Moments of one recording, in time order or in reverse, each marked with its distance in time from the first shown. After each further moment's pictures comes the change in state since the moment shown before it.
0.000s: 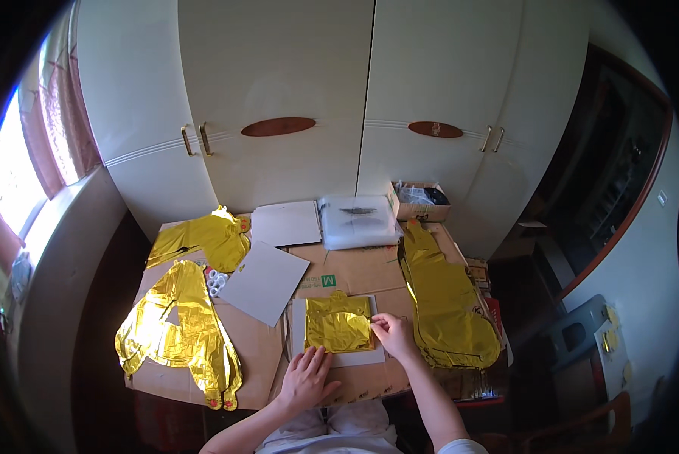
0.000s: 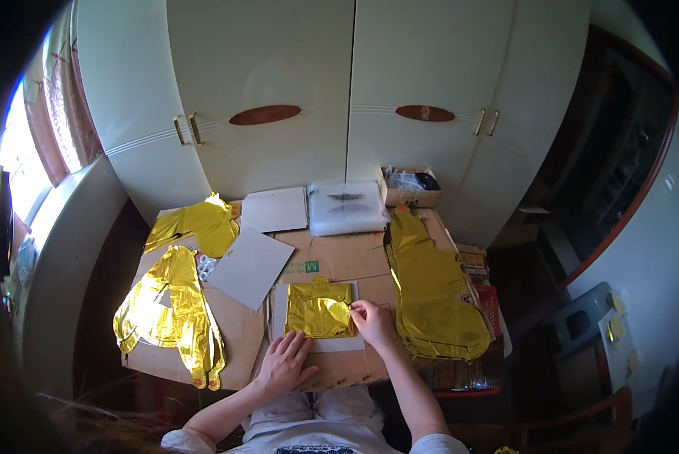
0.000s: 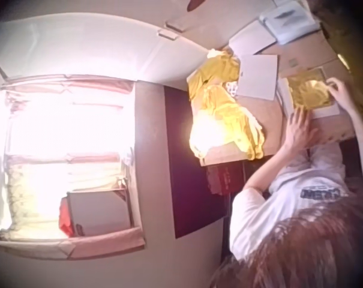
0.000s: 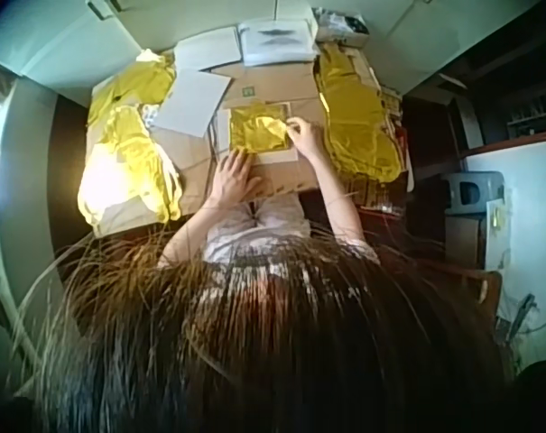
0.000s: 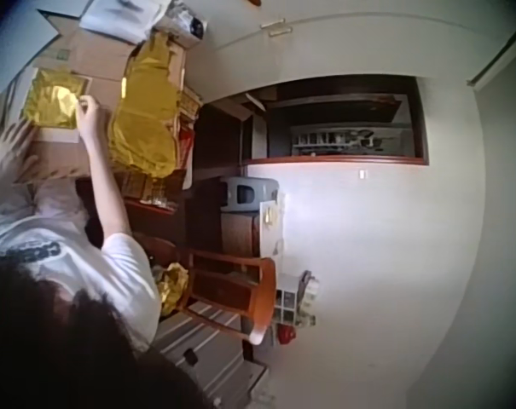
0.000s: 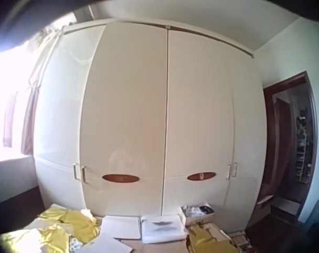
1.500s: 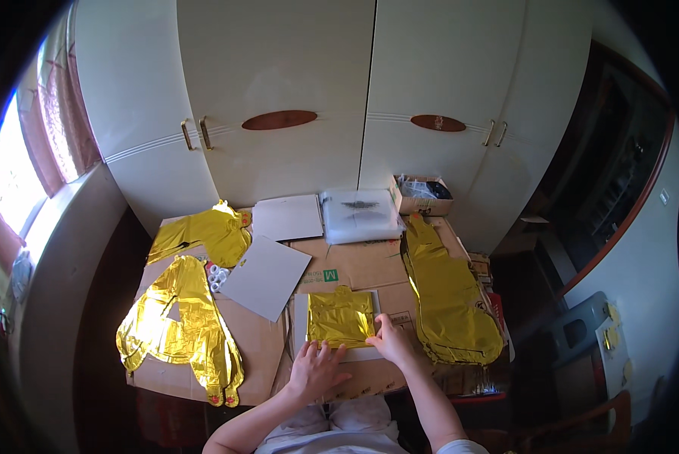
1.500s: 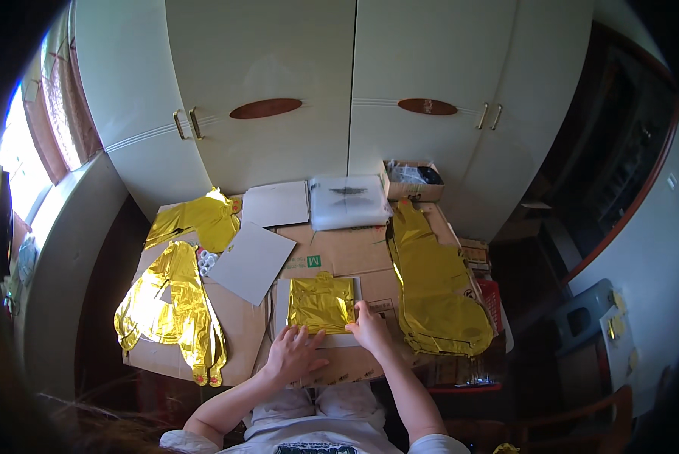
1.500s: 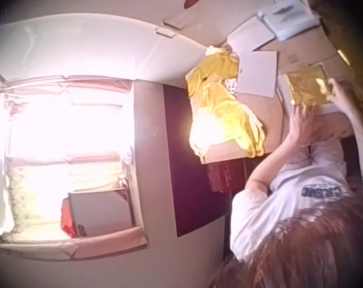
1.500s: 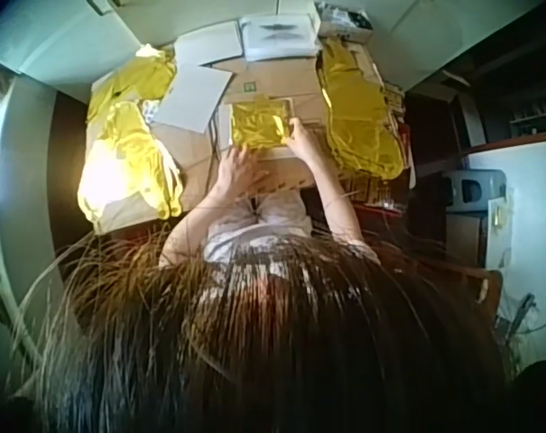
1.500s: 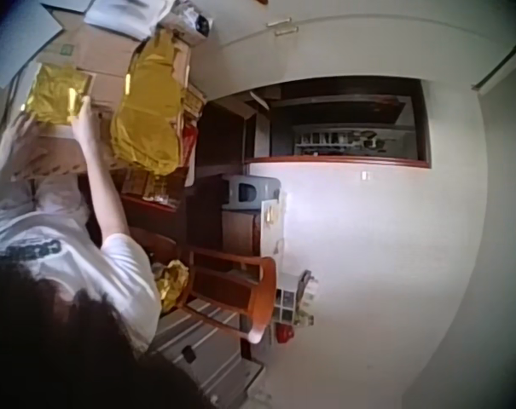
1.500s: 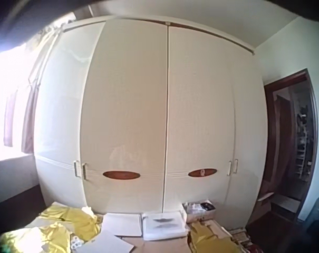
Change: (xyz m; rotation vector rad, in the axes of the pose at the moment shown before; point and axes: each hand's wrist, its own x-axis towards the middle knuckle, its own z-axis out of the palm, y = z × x) left_hand 0.020 0.004 0.004 0.151 0.000 0.054; right_hand -0.019 -0.012 0.008 -0.318 -0.207 0.144
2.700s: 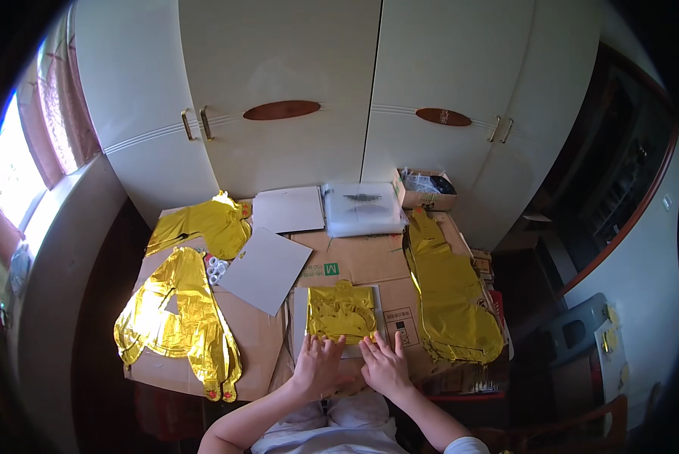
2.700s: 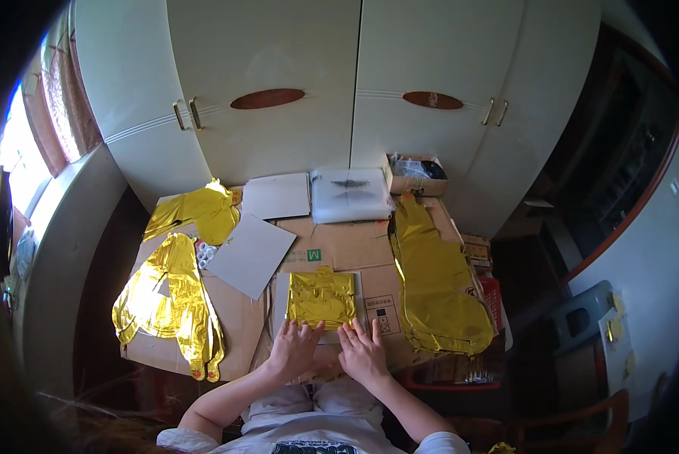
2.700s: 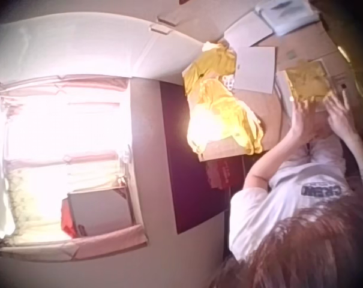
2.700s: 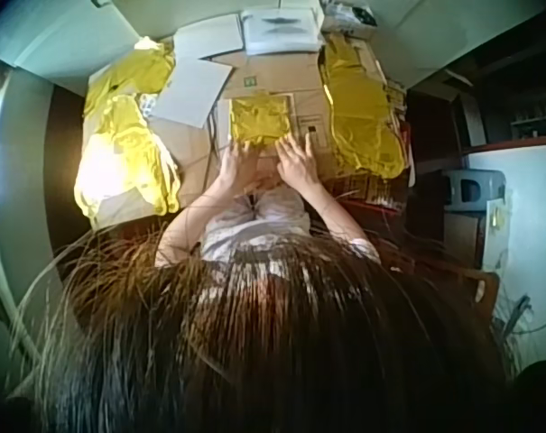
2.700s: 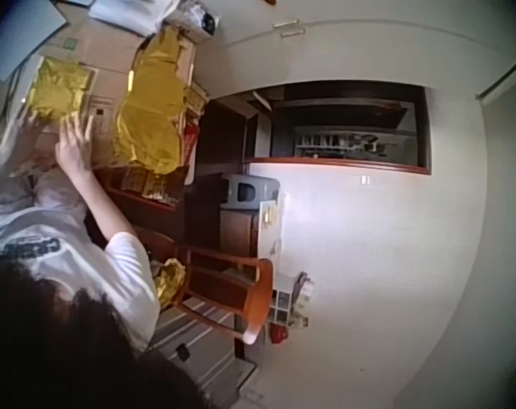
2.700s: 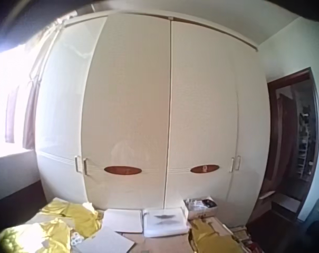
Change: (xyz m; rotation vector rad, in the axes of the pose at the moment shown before) left_hand 0.011 0.008 -0.006 0.017 -0.222 -0.063; right_hand -0.068 -0.019 0.013 -0.537 0.233 -0.534
